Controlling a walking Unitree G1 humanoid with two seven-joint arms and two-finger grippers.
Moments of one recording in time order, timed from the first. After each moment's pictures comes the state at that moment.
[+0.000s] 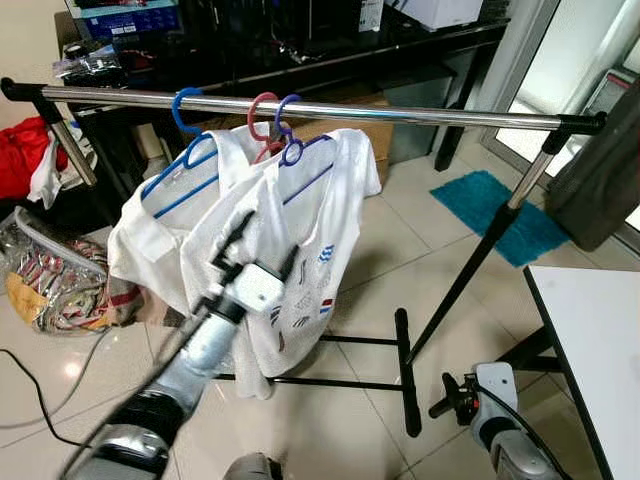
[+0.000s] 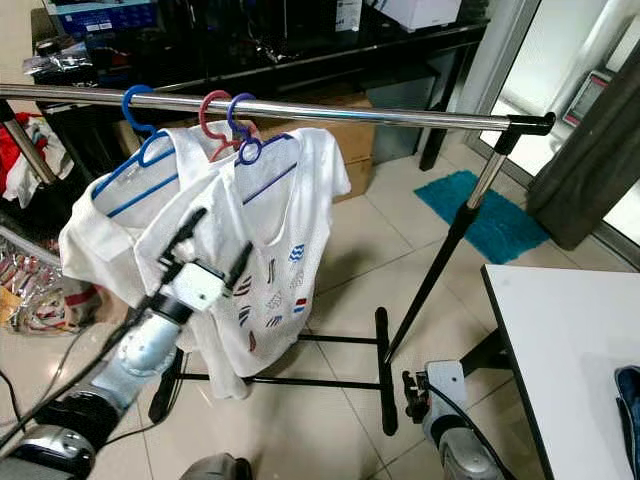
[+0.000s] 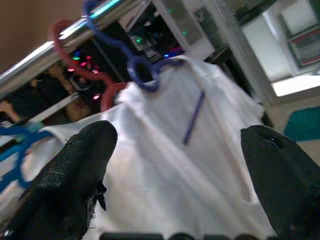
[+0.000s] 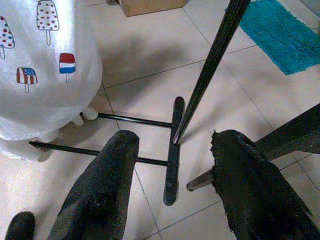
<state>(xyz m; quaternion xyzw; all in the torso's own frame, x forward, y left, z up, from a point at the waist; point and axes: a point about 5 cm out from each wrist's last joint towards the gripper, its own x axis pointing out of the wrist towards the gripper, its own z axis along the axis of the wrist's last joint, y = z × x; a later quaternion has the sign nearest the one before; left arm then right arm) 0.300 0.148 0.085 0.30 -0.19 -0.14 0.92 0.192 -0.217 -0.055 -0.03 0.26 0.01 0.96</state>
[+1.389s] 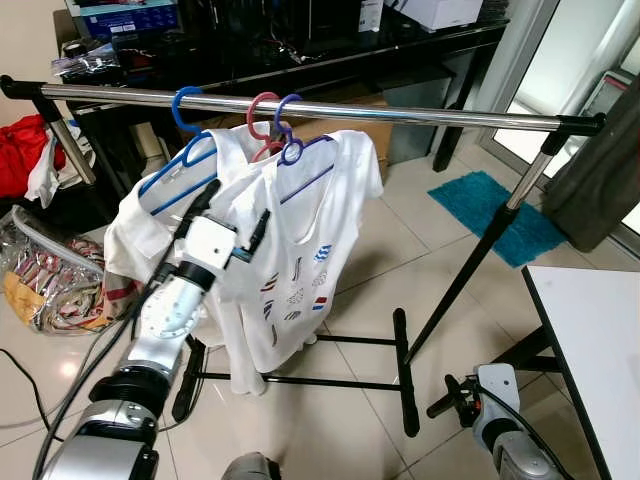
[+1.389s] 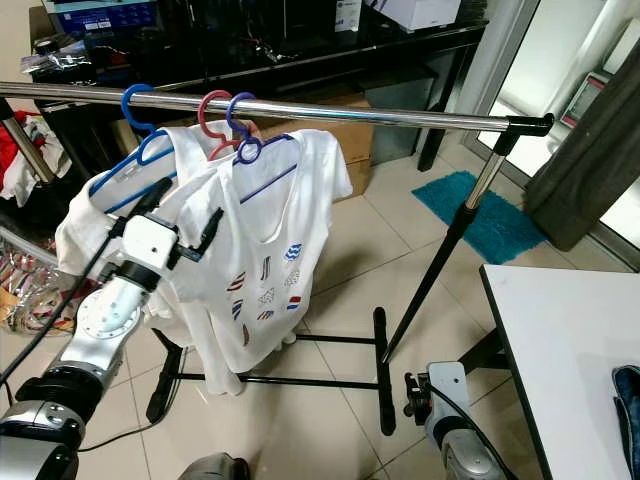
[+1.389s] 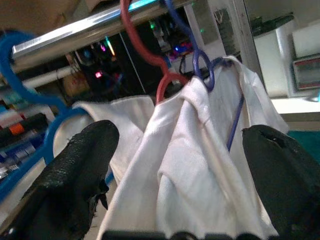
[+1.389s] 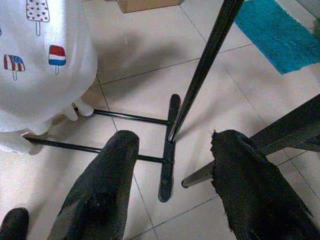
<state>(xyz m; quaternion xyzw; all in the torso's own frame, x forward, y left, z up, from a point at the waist) 0.324 0.184 0.114 0.20 -0.15 -0.14 0.96 0.190 -0.220 -0.056 -0.03 0.27 0.01 0.96</state>
